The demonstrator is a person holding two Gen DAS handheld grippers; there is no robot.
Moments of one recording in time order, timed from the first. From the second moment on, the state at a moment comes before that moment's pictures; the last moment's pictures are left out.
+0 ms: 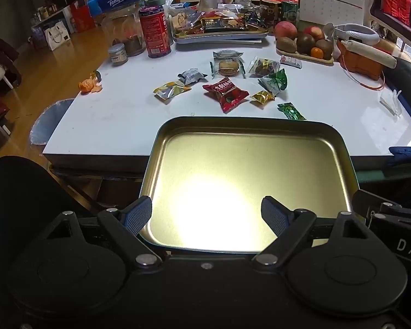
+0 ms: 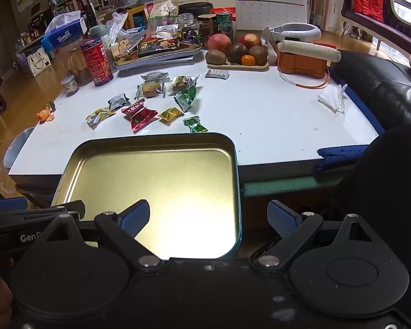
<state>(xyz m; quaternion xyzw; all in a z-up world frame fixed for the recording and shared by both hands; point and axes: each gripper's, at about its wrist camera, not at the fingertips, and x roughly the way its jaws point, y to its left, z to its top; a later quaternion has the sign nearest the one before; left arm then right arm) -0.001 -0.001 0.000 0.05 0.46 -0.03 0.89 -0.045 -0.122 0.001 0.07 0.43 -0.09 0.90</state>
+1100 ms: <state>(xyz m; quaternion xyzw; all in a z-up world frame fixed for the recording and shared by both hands) -0.001 -0.001 0.002 0.05 0.46 -0.03 0.89 -0.046 -0.120 0.005 0.07 0.43 -0.09 0.89</state>
